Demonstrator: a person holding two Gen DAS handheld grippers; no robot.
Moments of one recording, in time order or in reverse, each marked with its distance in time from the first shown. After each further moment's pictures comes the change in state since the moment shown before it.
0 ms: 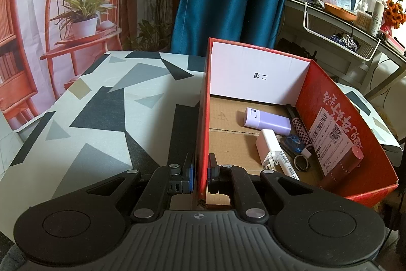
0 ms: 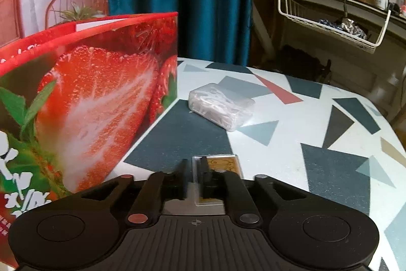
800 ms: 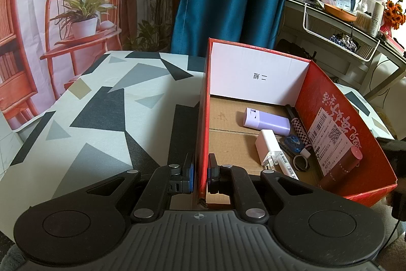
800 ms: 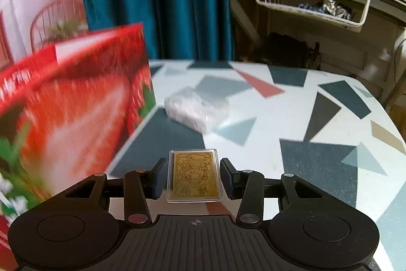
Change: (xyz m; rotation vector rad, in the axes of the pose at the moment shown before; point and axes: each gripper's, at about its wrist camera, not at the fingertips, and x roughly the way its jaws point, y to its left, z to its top) left arm -0.001 0.000 0.000 0.001 -0.001 -0.002; right arm -0.012 -0.033 0.016 0.132 0.009 0.013
